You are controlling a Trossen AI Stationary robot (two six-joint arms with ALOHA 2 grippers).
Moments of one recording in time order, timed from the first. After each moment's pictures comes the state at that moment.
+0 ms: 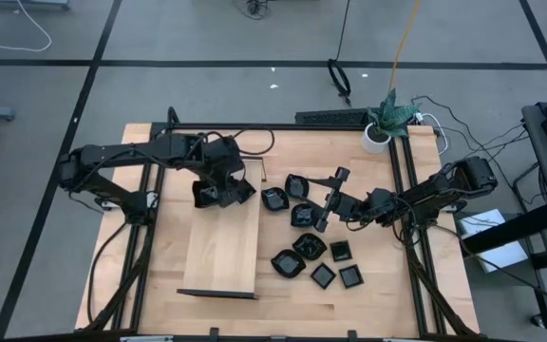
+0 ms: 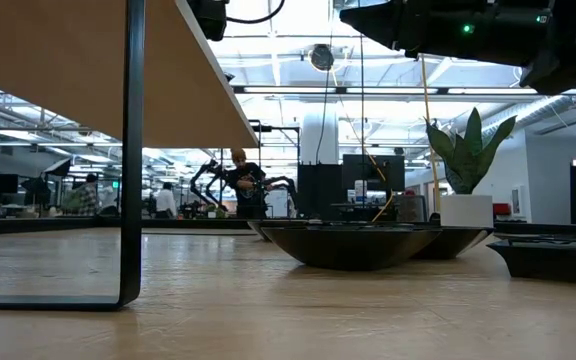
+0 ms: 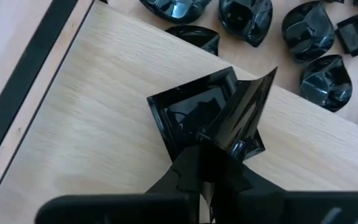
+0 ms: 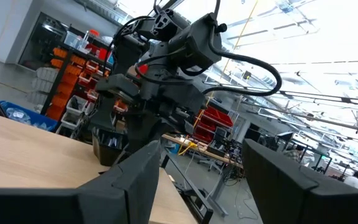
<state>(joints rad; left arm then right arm) 0.19 1.40 1.30 -0.99 0.08 -0.23 0.17 1.49 0.42 1.45 0.42 -0.59</state>
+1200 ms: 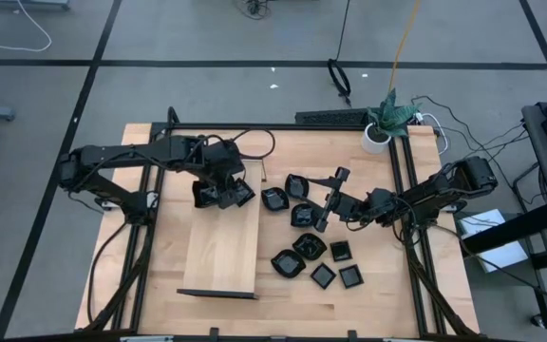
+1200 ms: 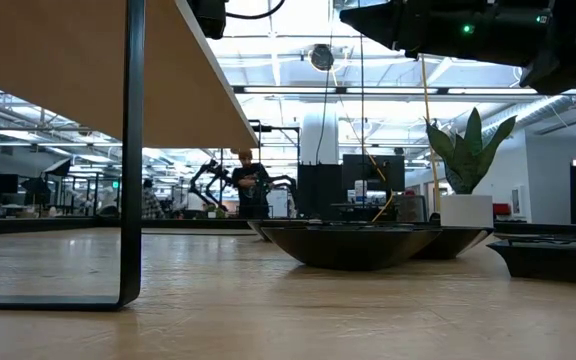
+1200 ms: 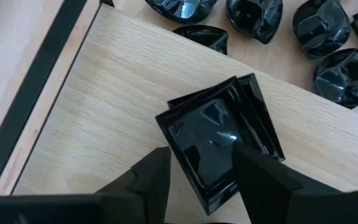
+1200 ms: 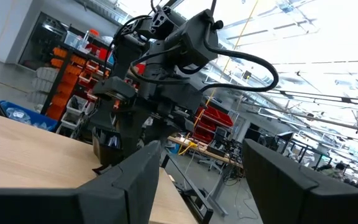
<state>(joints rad) 0.17 1.40 1.30 -0.99 0.02 -0.21 0.17 1.49 0.42 1.45 0.42 -0.59</state>
